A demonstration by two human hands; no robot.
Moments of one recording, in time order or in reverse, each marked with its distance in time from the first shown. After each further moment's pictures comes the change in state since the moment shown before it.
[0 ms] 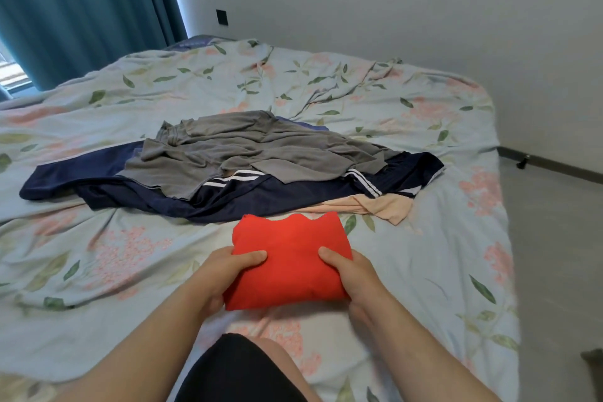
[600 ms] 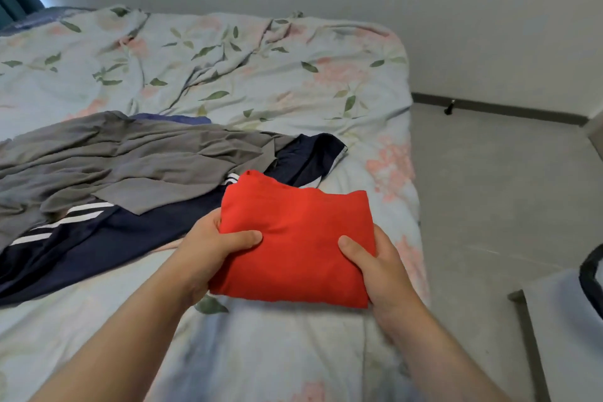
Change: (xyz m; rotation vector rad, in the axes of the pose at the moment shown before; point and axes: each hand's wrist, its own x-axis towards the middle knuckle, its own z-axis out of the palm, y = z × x) left_hand 0.069 0.085 0.219 0.157 -0.192 0.219; right_hand 0.038 -0.054 -0.205 0.181 0.137 -0.279
